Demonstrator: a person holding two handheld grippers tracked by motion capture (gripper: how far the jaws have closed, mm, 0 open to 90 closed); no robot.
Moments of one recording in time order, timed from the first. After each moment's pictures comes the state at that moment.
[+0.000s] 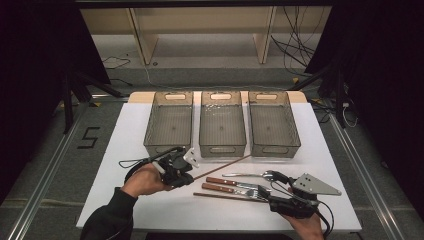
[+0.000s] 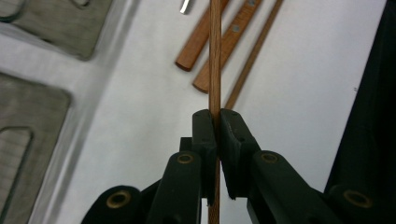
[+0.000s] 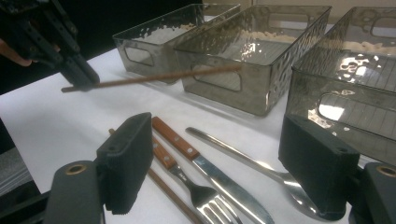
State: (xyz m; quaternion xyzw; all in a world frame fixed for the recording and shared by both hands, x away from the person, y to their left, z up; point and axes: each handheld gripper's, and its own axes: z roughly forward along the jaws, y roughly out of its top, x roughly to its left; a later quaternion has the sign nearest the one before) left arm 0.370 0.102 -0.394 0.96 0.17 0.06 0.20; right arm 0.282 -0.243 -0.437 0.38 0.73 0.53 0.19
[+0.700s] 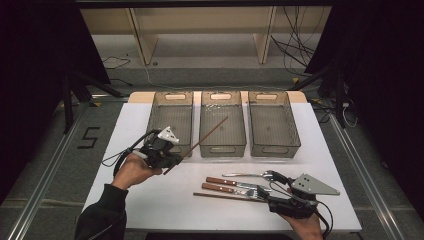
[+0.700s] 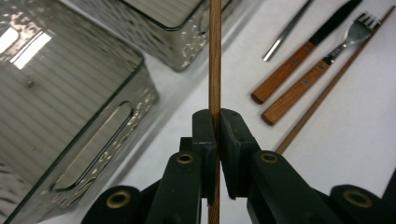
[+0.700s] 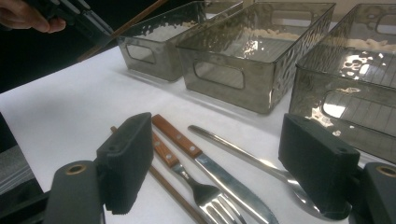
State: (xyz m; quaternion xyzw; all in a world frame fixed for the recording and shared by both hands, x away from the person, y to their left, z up) left arm 0.399 0.149 -0.380 0.90 0.31 0.10 0.29; right arm 0.282 -0.241 -0.438 0.38 0.74 0.53 0.18
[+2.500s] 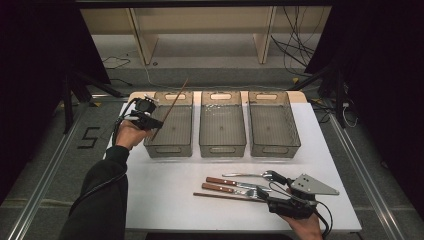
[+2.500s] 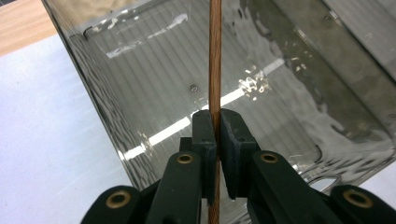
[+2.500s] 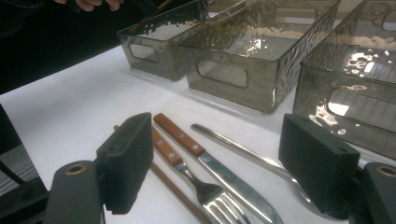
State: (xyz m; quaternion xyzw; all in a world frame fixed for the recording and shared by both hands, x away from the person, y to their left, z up) left arm 0.516 0.202 -0.391 0.82 0.48 0.14 0.27; right arm 0.283 -0.241 -0.439 0.38 0.74 0.53 0.18
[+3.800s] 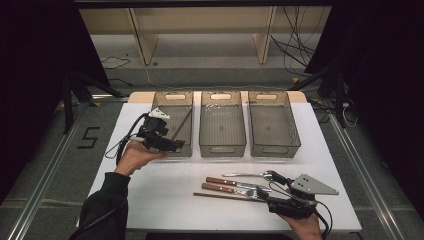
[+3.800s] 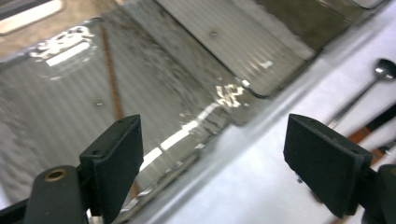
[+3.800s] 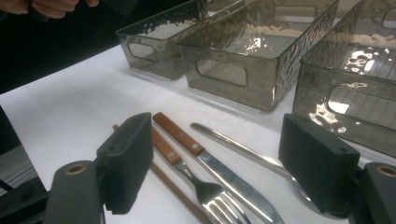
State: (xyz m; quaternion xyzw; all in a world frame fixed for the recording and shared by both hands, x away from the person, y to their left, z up) left arm 0.436 0.159 -0.378 0.84 0.39 0.12 0.36; right arm 0.283 -0.241 -0.441 0.39 0.74 0.53 0.18
